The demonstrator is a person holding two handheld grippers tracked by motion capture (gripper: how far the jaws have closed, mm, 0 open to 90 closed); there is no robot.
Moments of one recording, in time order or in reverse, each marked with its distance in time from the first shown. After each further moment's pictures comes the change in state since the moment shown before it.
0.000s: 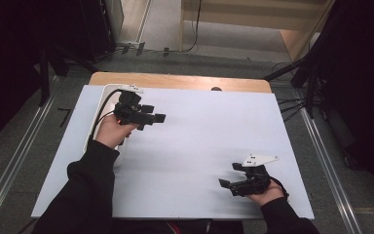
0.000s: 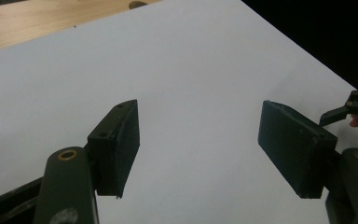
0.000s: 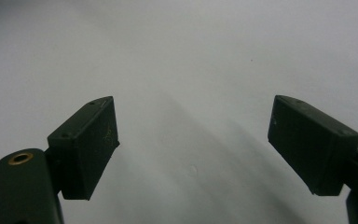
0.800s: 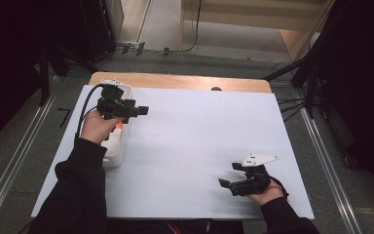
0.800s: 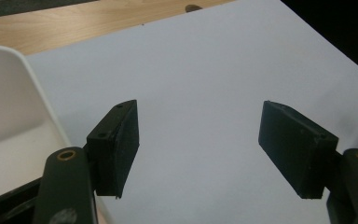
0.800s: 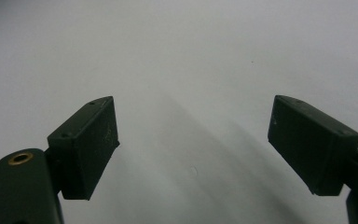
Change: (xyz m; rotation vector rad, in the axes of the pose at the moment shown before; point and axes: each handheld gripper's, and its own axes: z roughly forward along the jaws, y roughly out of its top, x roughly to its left) left arm 0.035 -0.003 -0.029 -0.017 0.115 -0.074; right arm 0.000 0.001 0.001 -0.001 0.002 0.002
